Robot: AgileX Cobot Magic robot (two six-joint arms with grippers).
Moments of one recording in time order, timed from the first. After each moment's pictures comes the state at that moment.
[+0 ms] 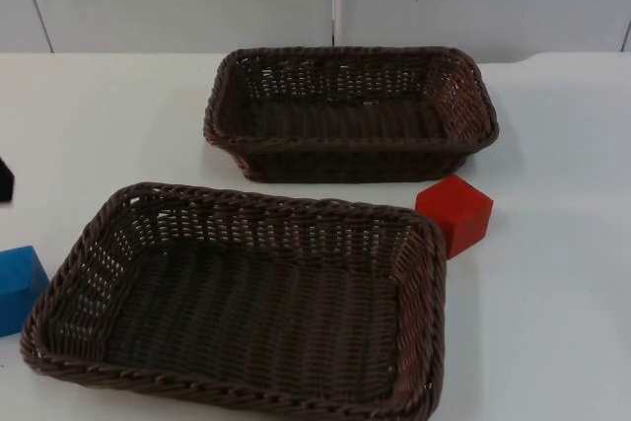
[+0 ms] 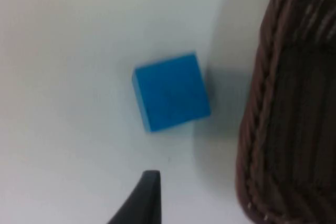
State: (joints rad) right arm 0.11 0.33 -0.62 0.03 0.78 0.00; left arm 0.03 1.15 -0.64 -0.26 0.65 0.08
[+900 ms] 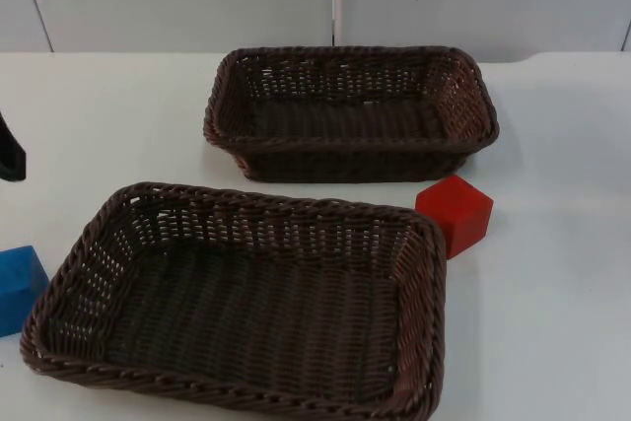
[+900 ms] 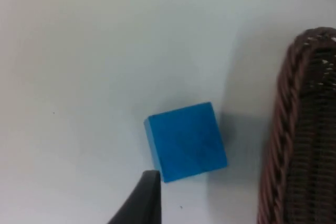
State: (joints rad) right arm 0.11 1.00 -0.95 0.00 0.66 -0.03; left arm 0.03 1.29 -0.65 -0.25 0.49 0.06
